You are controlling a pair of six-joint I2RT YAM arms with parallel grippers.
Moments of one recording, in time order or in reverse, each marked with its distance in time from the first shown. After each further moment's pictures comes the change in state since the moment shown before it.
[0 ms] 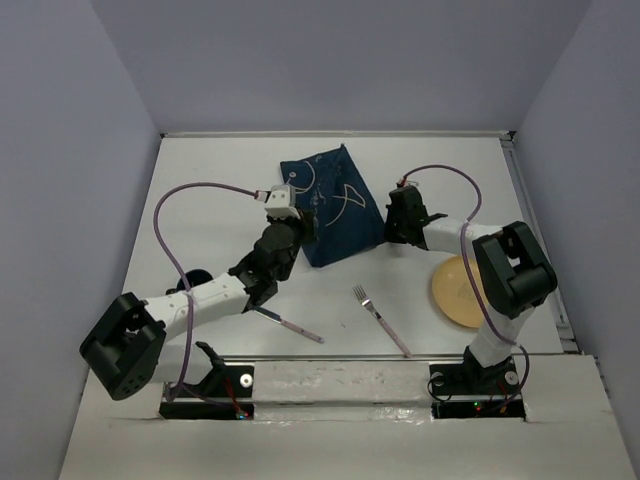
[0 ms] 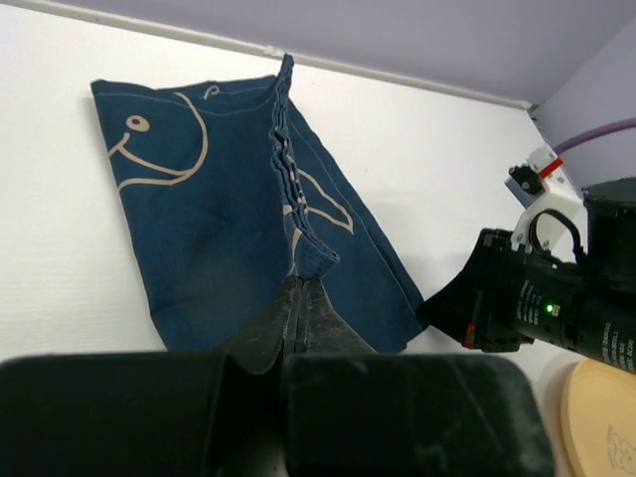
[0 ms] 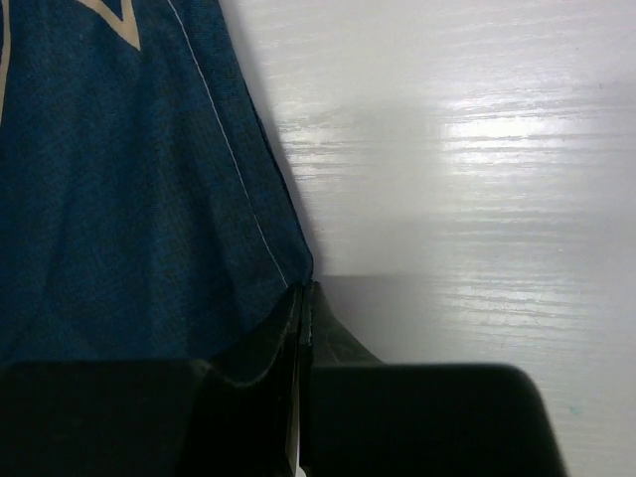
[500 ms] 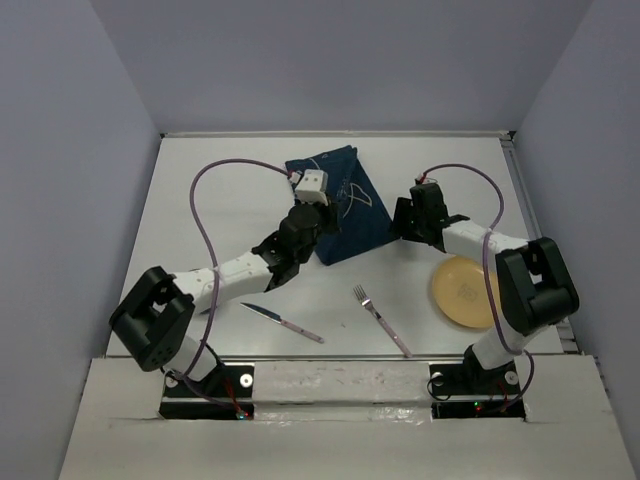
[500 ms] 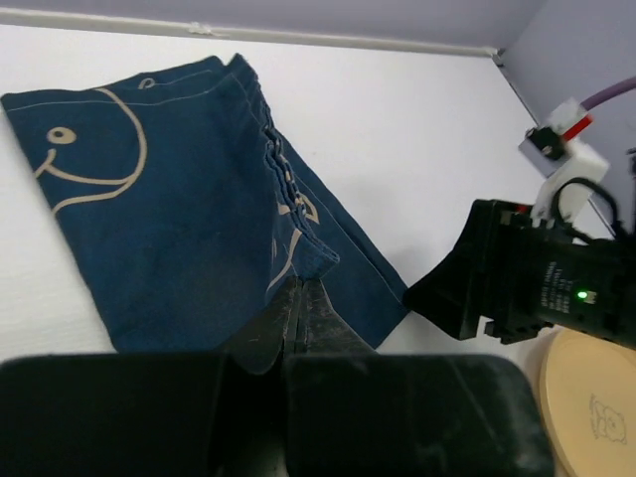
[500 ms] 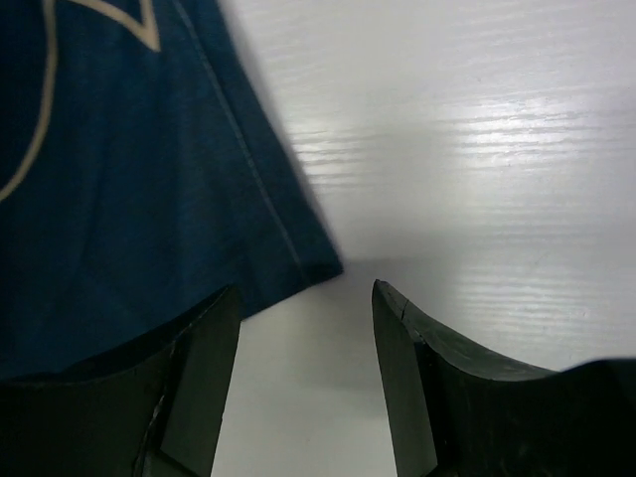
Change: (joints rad) left arm -0.018 0.217 0.233 -0.076 0.119 0.045; right arm -0.086 -0.184 -0.076 -0.034 -0.069 -0.008
